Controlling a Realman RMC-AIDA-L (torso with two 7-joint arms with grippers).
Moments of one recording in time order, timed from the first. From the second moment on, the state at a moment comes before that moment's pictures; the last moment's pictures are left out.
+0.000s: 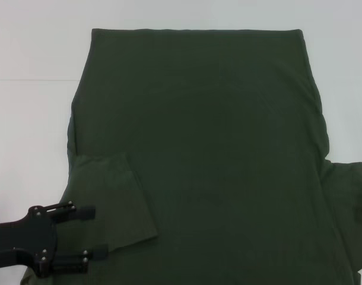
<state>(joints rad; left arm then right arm) -0.35 -2.13 0.40 0.89 2.22 1.94 -1.33 0.64 1.99 -0.62 -0.90 -2.79 -1.58 2.43</state>
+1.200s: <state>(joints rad) -0.34 -2.13 0.40 0.89 2.23 1.95 -1.33 0.79 2.01 -0.75 -1.10 -2.72 -1.72 2.44</state>
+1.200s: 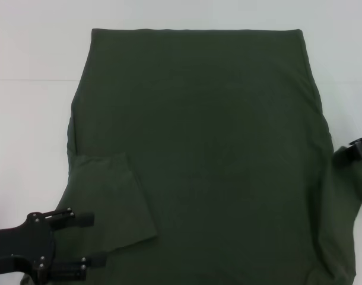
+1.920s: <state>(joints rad) -0.34 -2.13 0.41 0.89 2.23 1.94 -1.33 0.87 2.06 -0.93 -1.01 -2.68 -1.68 2.54</state>
